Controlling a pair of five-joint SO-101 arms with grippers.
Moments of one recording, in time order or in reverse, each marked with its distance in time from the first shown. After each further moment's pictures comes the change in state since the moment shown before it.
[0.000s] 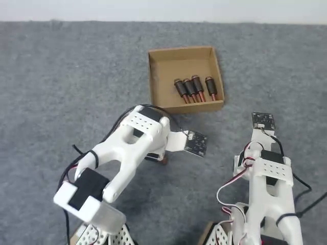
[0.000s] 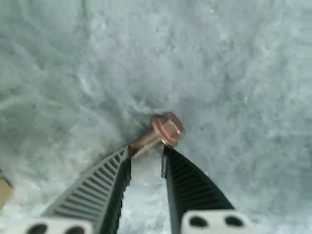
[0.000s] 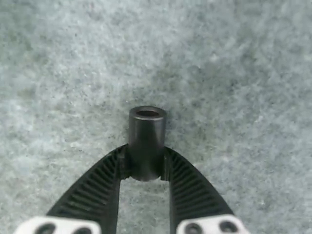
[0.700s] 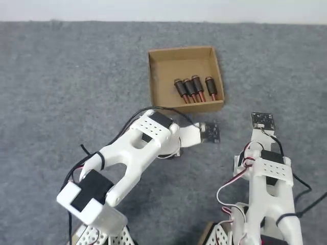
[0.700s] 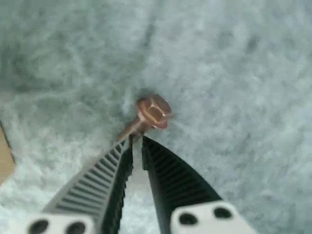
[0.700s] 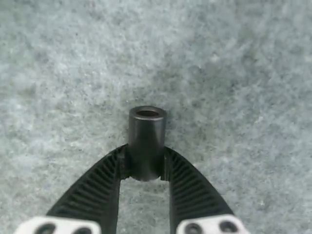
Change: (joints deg) left arm 5.1 0.0 0.0 -5.5 25.2; right arm 0.0 0.0 0.0 0.0 0.4
